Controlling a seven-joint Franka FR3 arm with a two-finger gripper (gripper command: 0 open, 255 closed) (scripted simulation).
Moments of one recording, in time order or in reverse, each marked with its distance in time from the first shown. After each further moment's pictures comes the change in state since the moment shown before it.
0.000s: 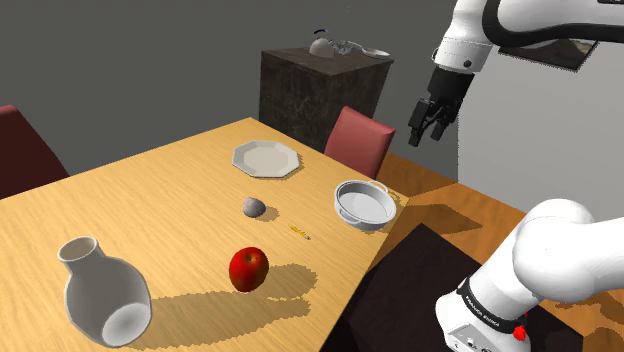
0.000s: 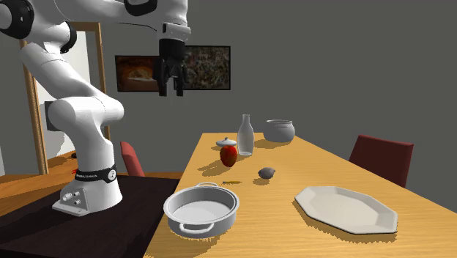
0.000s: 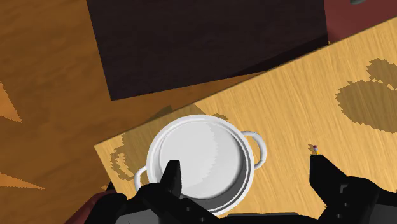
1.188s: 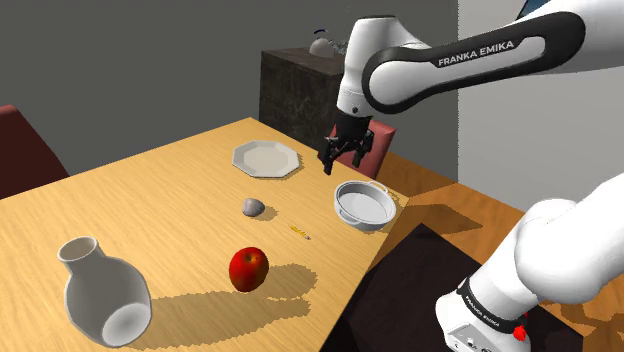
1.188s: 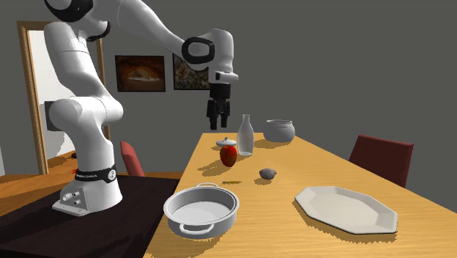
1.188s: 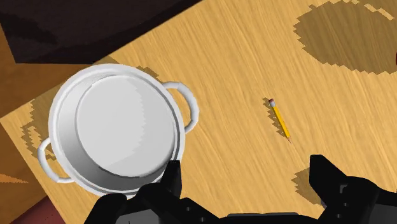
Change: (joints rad) arm 0.052 0.480 0.228 0.070 0.042 0.433 0.314
